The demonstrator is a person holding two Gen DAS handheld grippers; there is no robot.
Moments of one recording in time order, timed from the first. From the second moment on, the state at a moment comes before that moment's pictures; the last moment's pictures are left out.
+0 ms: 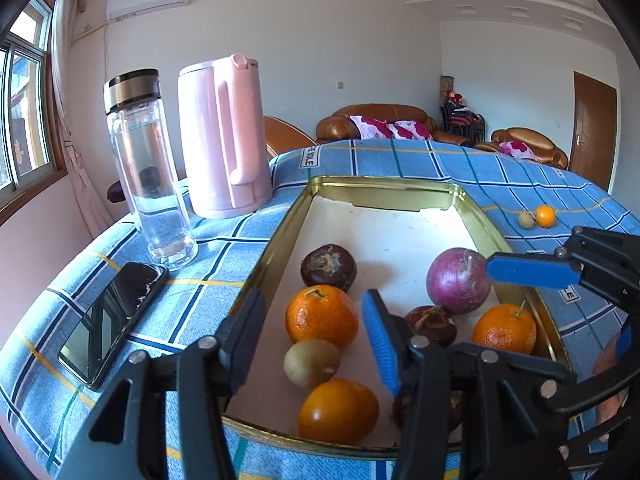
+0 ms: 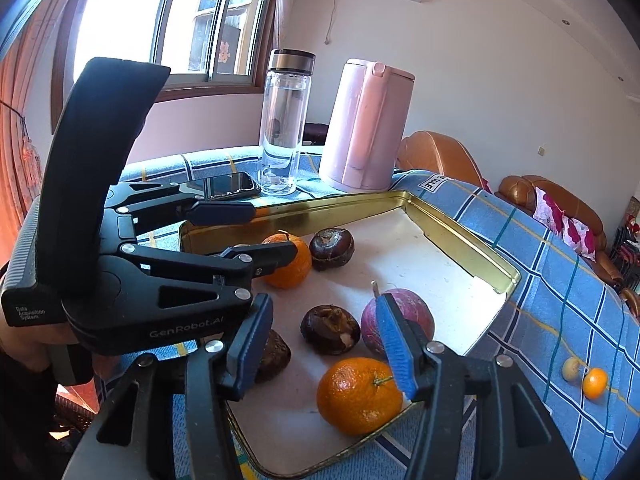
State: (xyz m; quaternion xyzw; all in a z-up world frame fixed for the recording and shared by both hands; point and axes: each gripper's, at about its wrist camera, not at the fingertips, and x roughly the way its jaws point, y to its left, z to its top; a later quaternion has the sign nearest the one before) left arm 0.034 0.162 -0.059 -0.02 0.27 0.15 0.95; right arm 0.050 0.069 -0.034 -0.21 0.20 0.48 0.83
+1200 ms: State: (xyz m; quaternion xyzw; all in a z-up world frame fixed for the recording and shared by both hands) left arm 0.229 -0.012 -0.017 -0.01 0.26 0.10 0.96; right arm 0.264 -0.130 -0.023 -0.04 0.34 0.20 0.92
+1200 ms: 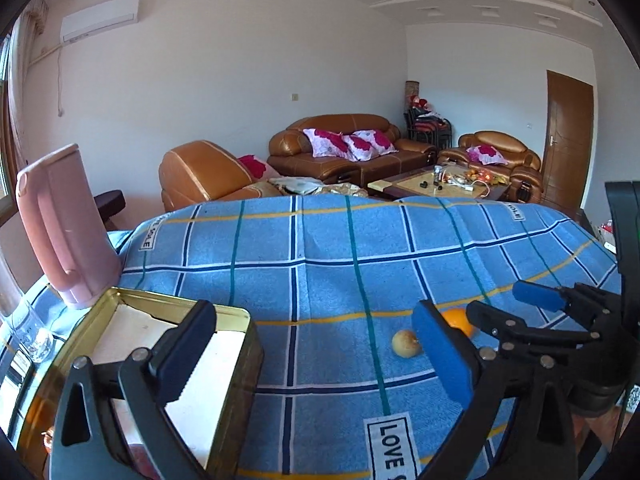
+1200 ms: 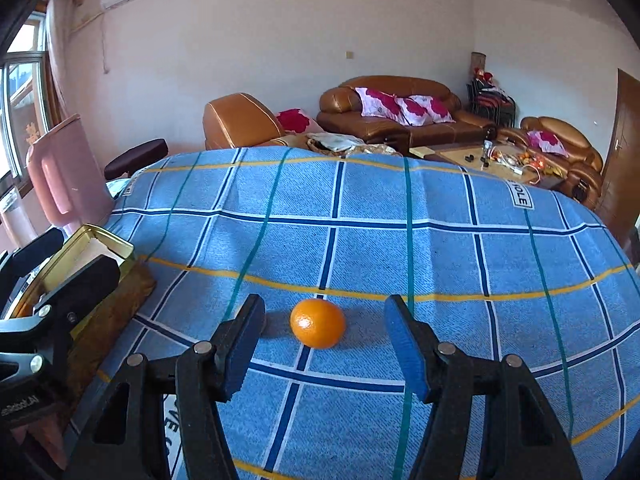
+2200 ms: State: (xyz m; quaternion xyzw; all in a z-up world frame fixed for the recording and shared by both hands) left arm 0.309 -0.050 -0.074 0.00 0.39 0.00 0.92; right arm 0.273 -0.181 -0.043 0.00 0.36 0.17 0.92
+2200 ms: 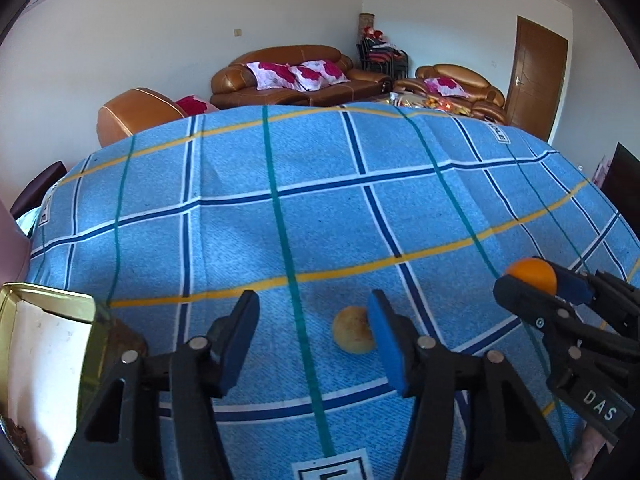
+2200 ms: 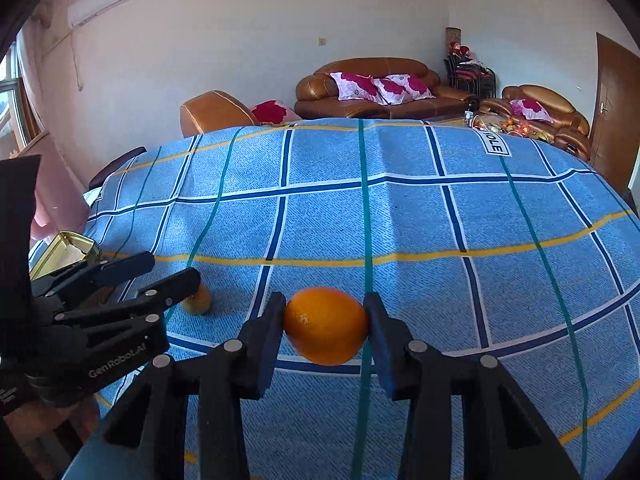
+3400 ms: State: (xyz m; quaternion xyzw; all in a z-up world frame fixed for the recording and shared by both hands) left arm 0.284 -0.052 -0.059 0.00 0.36 -0.07 0.93; right arm 0.256 -0.166 -0.033 -0.04 0.31 0.20 0.93
